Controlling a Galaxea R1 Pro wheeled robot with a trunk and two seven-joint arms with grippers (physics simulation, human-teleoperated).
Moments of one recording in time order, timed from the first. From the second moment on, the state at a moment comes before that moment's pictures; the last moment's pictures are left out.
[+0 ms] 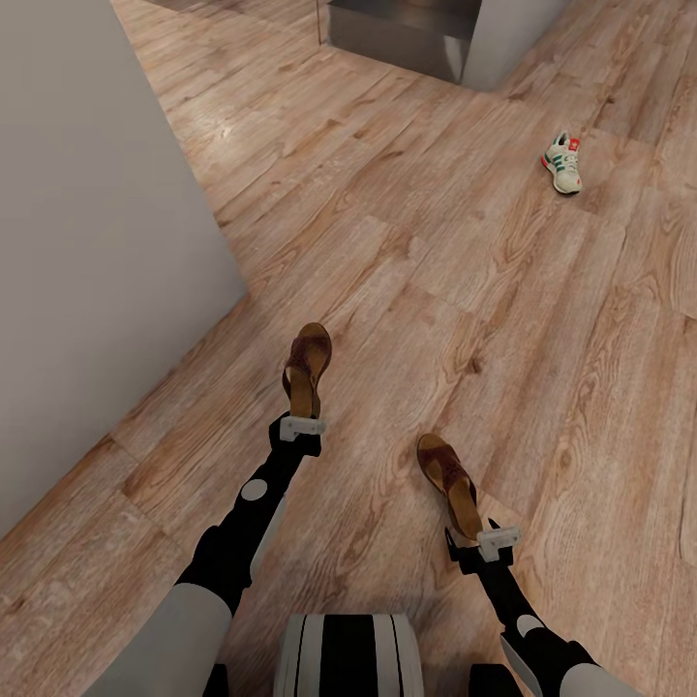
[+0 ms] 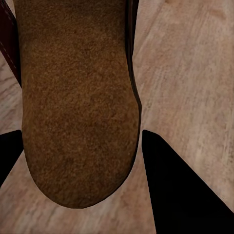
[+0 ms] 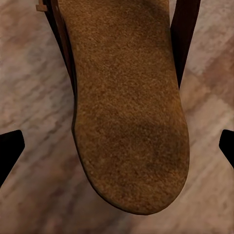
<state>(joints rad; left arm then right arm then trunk) -0.67 -0.17 -0.11 -0.89 -0.07 -0.10 -0.04 -0.58 -0.09 0.19 -0.23 0.01 -0.67 -0.05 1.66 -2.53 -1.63</state>
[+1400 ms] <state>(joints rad) -0.67 -0.17 -0.12 -0.88 -0.07 -0.10 -0.04 -0.58 -0.09 0.19 -0.23 0.01 -0.67 -0.05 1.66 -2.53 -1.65</state>
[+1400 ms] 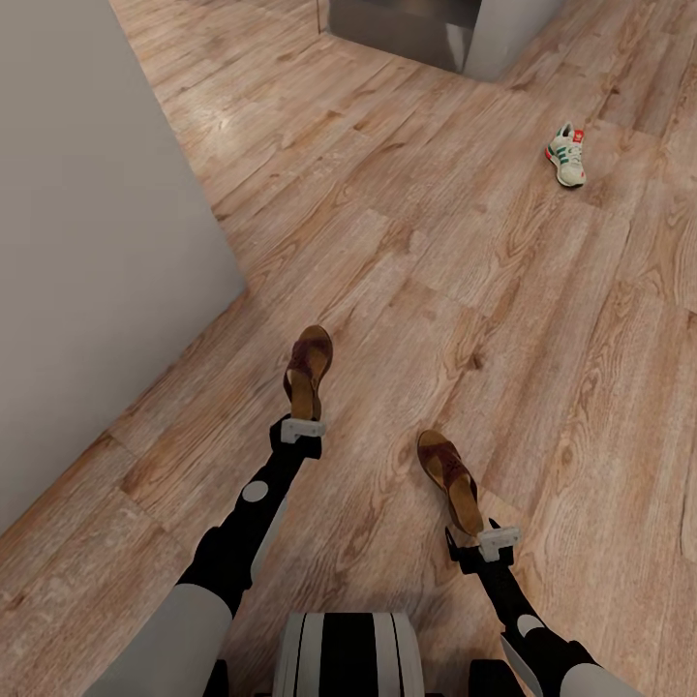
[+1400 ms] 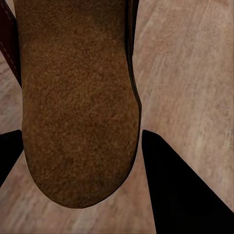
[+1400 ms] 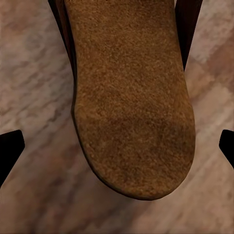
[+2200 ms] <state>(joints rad) -0.67 -0.17 -0.12 -0.86 -0.07 -0.14 -0.04 -0.59 -0.09 0.19 -0.23 0.01 -0.61 -0.08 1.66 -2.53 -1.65</state>
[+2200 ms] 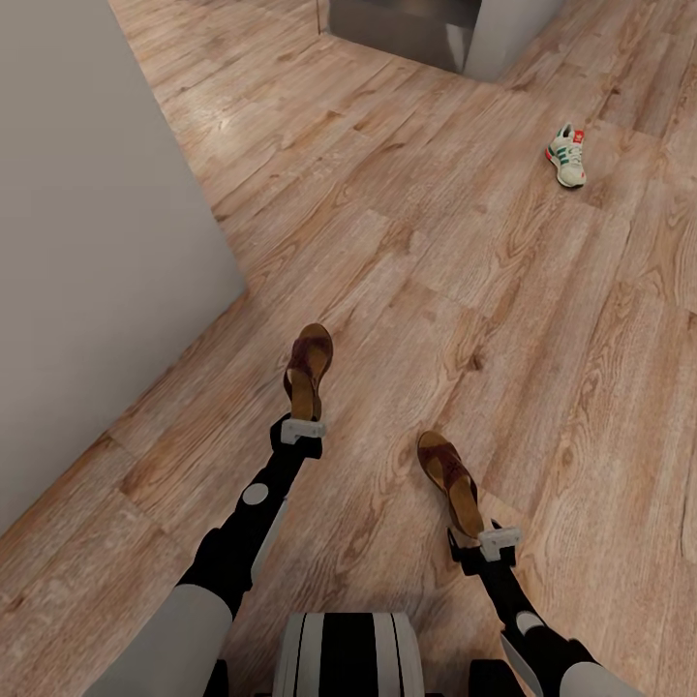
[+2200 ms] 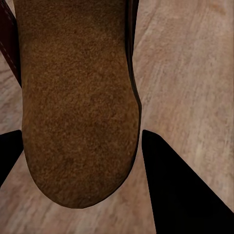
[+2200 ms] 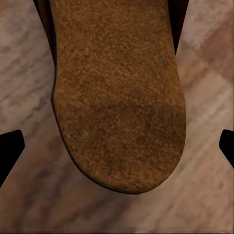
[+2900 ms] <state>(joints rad) -0.67 -0.17 -0.12 -0.86 -0.07 -0.15 -0.04 -0.59 -0.09 0.19 -0.23 0.01 -0.56 -0.08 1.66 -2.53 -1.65</state>
